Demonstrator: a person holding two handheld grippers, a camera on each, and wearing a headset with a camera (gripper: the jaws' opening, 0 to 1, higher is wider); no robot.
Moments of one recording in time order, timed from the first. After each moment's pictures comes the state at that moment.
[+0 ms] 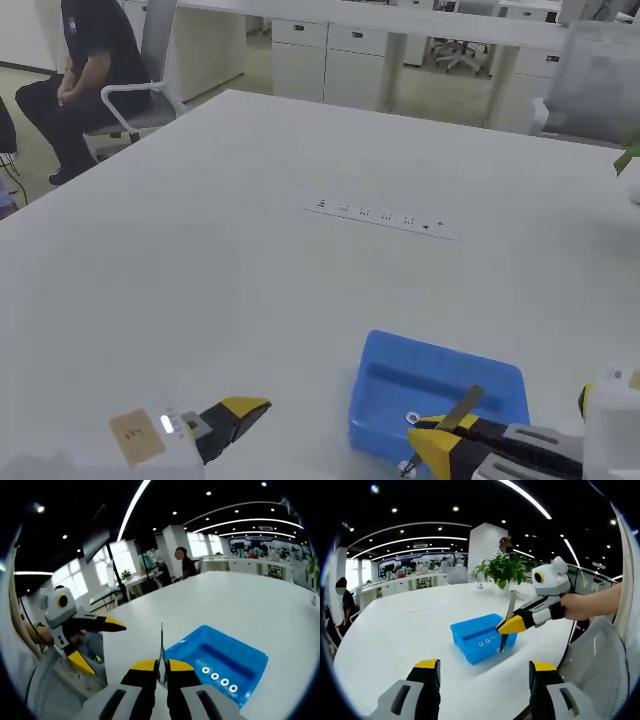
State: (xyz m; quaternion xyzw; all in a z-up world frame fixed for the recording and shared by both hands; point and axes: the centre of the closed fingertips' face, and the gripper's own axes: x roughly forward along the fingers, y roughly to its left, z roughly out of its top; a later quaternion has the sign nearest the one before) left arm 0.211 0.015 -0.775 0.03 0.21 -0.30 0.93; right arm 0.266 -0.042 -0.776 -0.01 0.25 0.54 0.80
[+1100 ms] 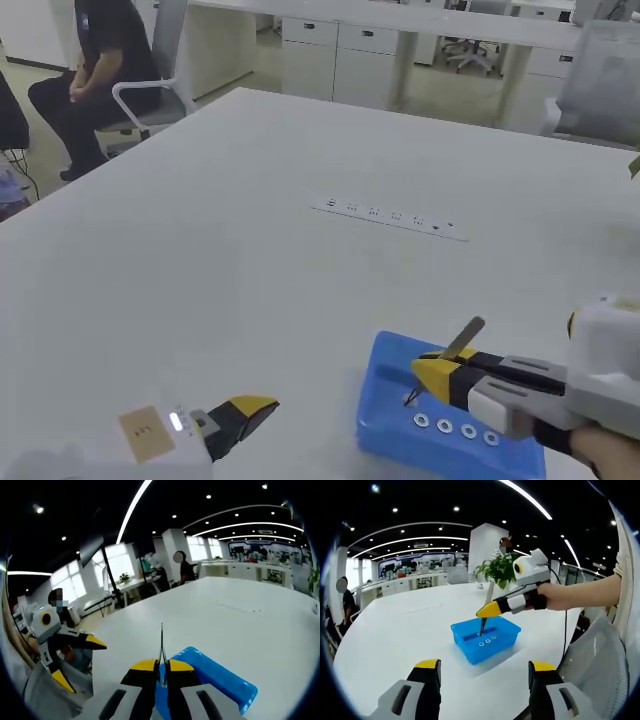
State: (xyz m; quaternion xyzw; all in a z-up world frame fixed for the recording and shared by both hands) left arm 0.213 0.016 -0.776 0.03 0.21 -0.29 0.93; right arm 0.321 -0.025 -0.771 -0.01 0.24 0.54 0.81
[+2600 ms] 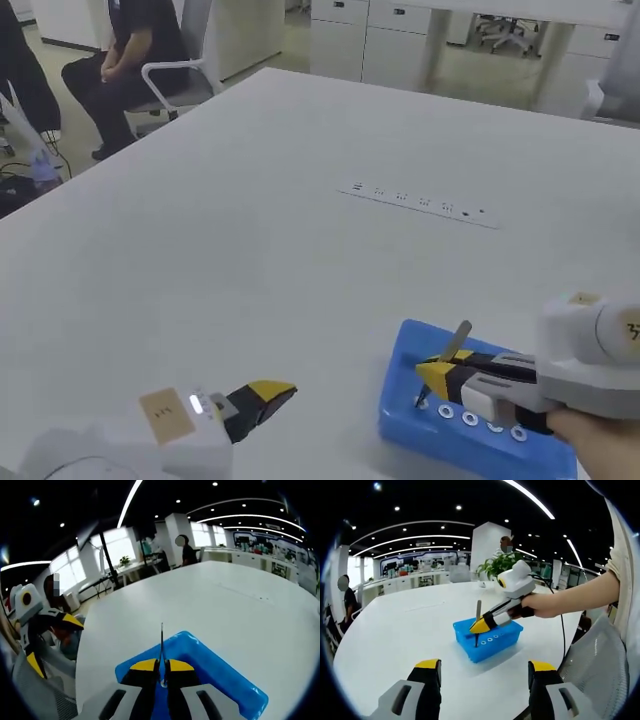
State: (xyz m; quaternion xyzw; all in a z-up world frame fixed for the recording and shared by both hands) left arm 0.214 0.019 -0.778 0.03 0.22 -0.29 0.93; right arm 0.340 -0.014 -0.825 -0.06 0.29 0.55 0.78
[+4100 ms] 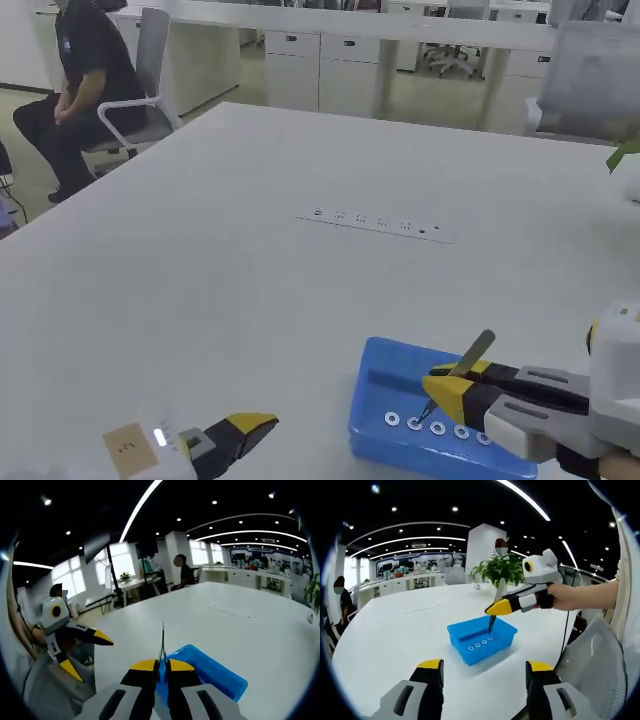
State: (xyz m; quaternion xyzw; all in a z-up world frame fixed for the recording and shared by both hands) left arm 0.209 0.009 -0.771 0.03 0.21 -0.31 0.93; right arm 0.297 -0.049 -0.755 -0.04 0.21 0.54 0.81
